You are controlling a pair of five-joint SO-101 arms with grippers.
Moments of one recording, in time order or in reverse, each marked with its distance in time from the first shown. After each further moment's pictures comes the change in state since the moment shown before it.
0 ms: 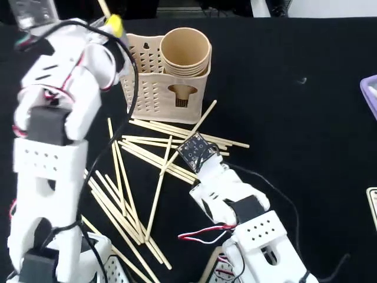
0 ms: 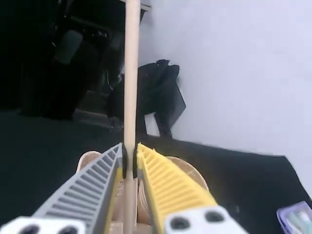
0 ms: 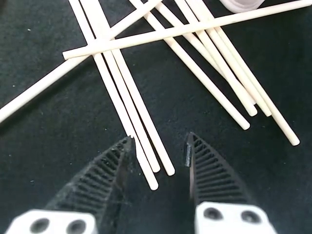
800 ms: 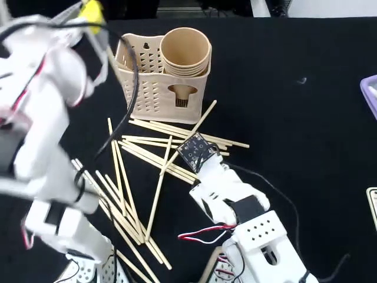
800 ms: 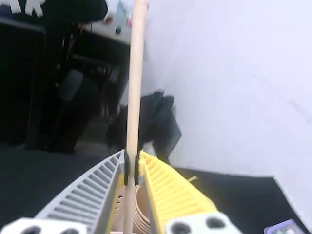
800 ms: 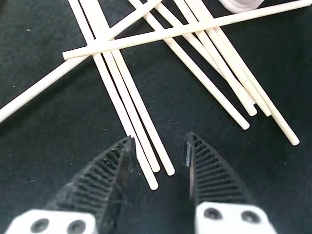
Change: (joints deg) left arm 0.0 30.0 -89.8 56.5 -2.8; right arm 0.0 0.0 0.0 0.0 0.0
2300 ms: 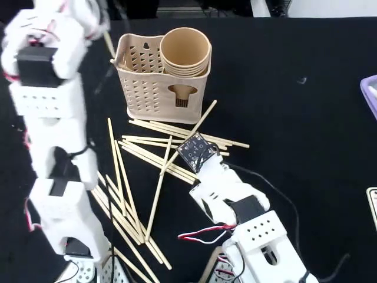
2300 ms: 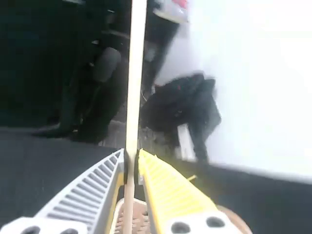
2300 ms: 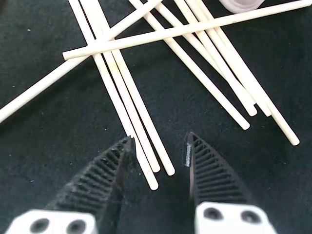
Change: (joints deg) left arm -4.7 15.5 15.2 -21.4 -5.9; right arm 0.0 0.0 0.0 0.0 0.0
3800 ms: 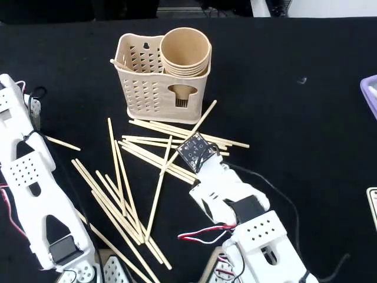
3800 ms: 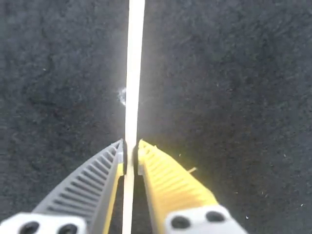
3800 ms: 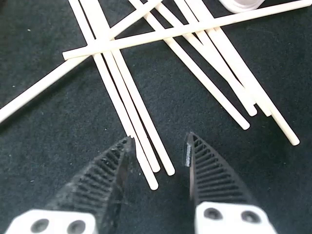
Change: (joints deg) left arm -36.3 51.5 -4.7 21.4 30.1; right arm 0.0 0.0 0.0 0.0 0.0
